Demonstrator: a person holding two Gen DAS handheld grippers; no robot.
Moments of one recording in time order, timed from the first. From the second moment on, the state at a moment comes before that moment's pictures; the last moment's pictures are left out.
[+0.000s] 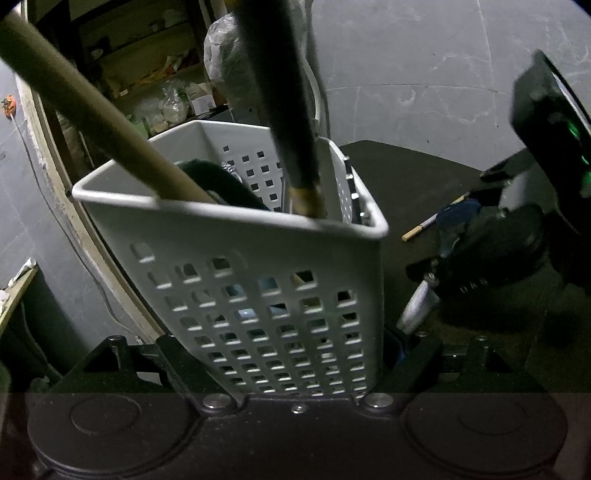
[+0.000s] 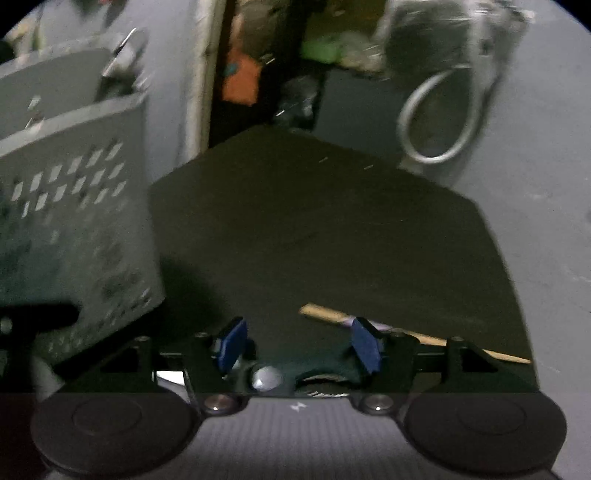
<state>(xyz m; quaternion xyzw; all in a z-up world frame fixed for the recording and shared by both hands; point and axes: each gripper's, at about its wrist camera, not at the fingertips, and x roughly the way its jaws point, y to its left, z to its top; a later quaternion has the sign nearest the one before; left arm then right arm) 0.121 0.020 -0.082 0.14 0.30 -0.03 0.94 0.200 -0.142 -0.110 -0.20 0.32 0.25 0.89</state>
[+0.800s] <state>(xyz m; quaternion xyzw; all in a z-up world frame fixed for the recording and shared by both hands) 0.119 0.032 -0.085 0.14 0.29 -0.05 0.94 0.146 -0.214 -0.092 -0.21 0.36 0.20 0.89</state>
